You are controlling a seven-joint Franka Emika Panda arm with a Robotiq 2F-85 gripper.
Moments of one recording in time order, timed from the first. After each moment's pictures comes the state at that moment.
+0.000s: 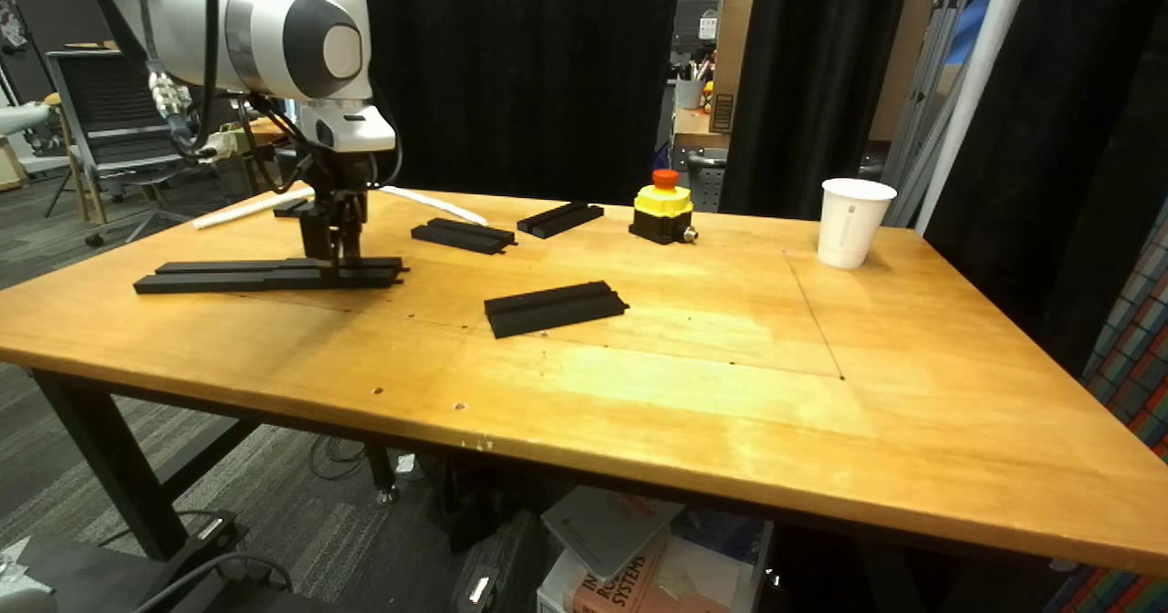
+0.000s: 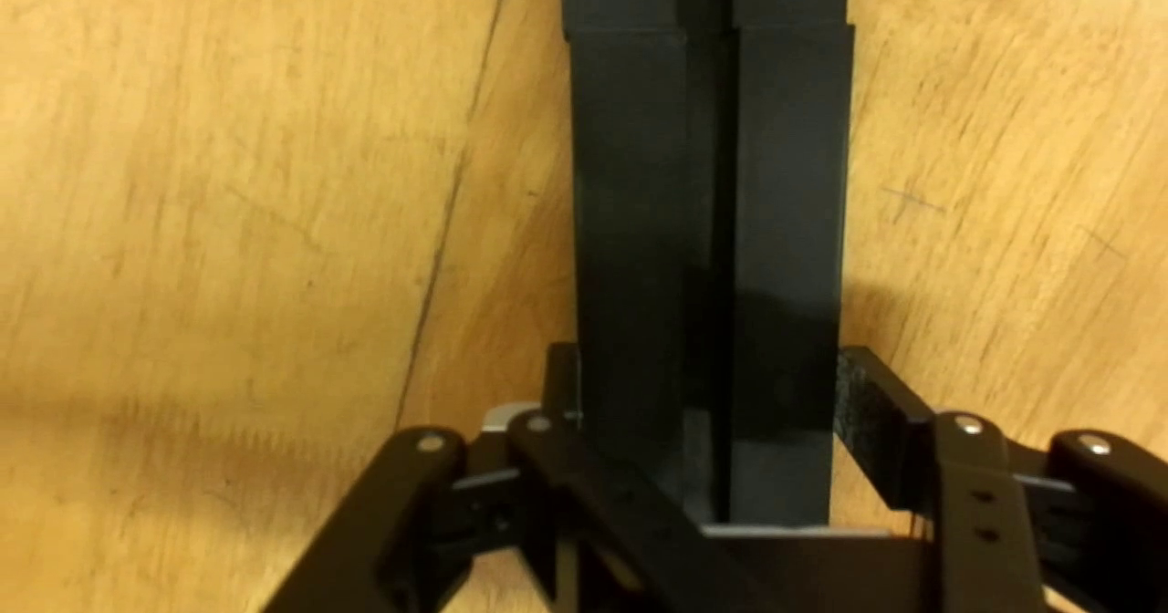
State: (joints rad) arm 0.24 0.28 0.13 -2.21 0.16 2.51 1.51
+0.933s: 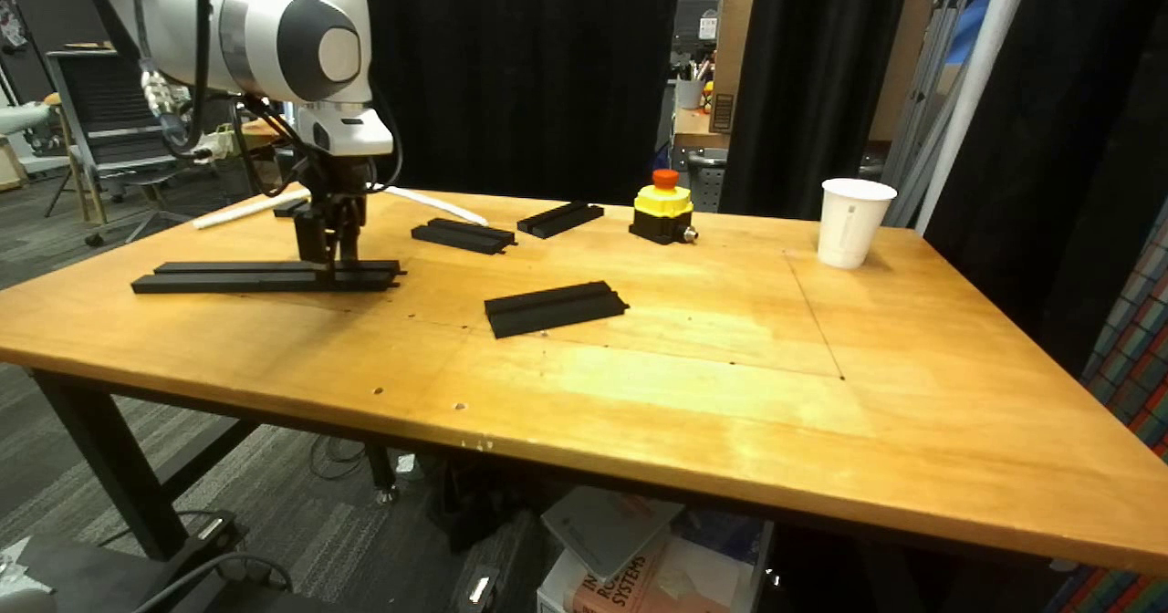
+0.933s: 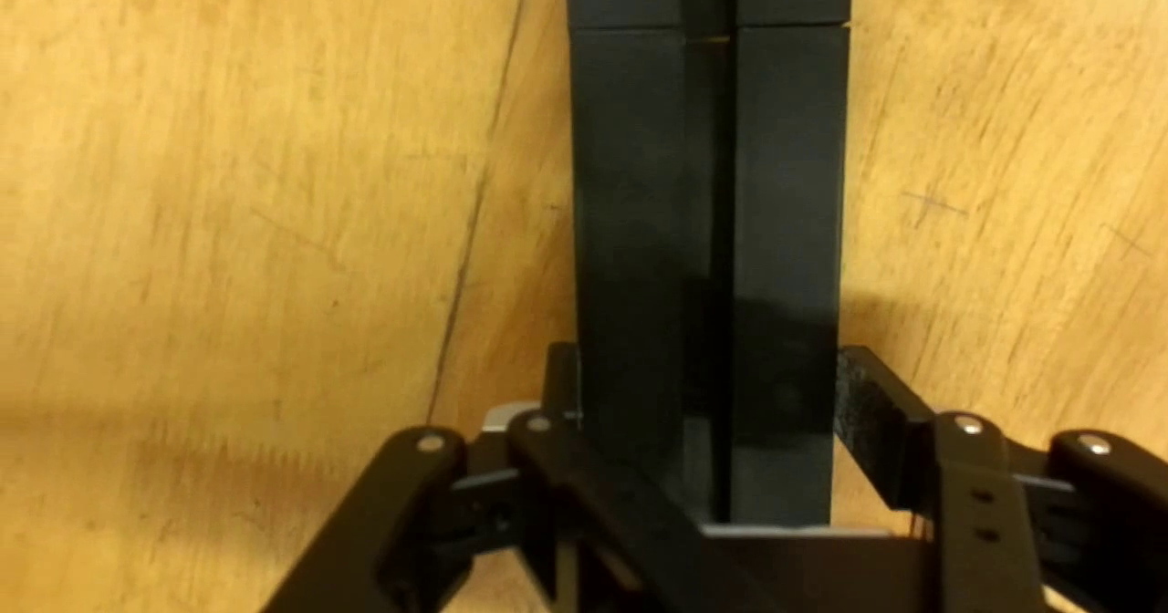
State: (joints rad) arm 0.24 0.26 0.13 -2.24 0.19 2.52 1.51
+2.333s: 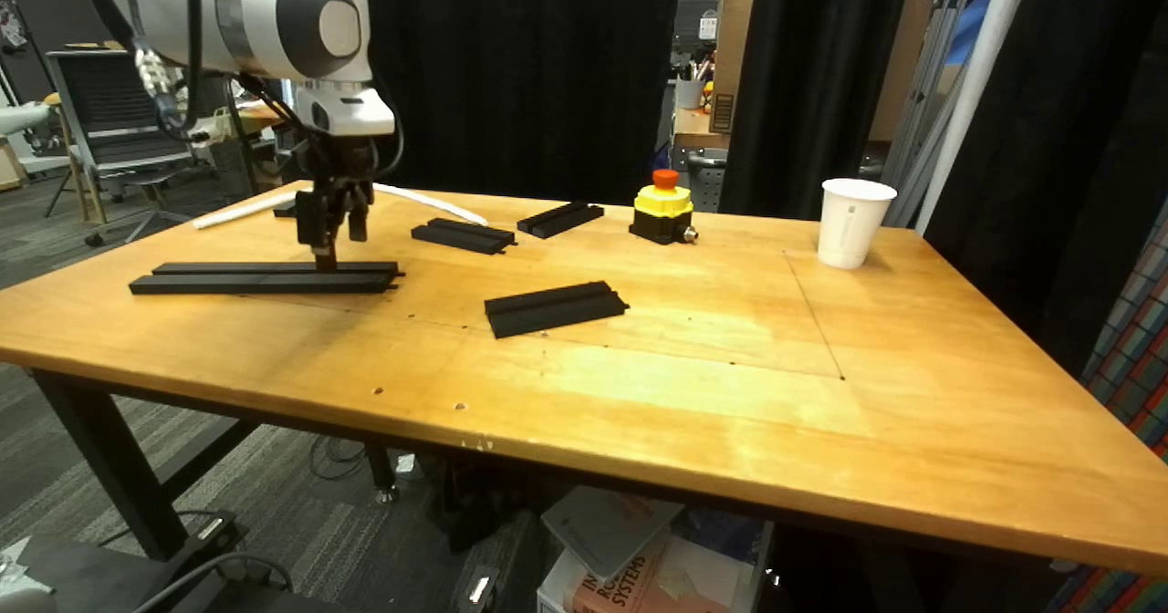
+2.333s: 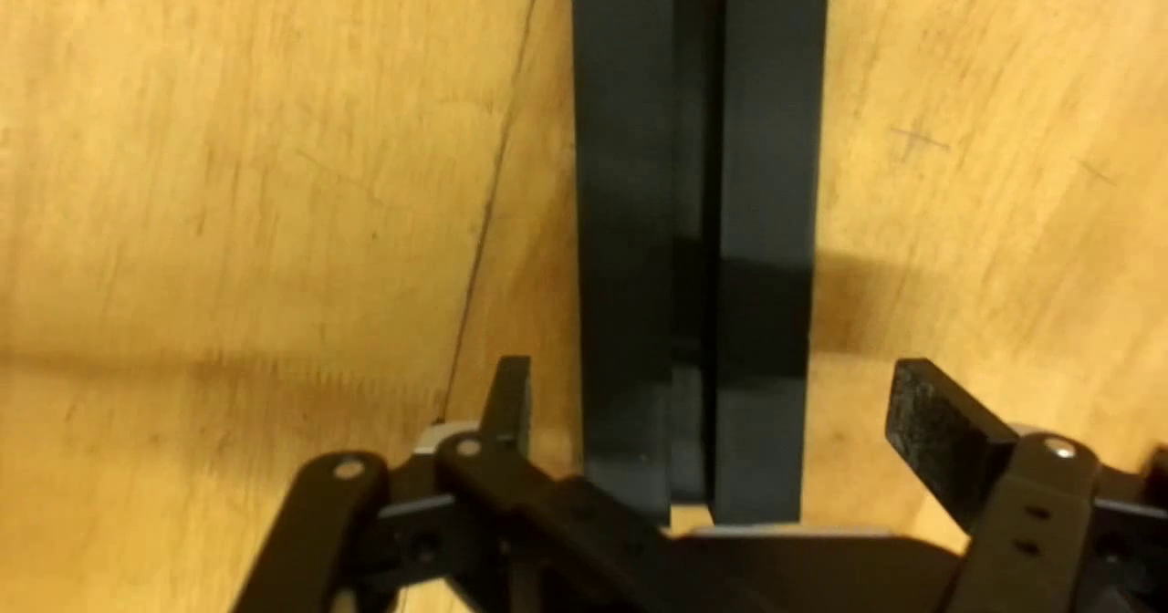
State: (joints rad) arm 0.24 0.20 0.11 -2.26 0.14 2.49 1.55
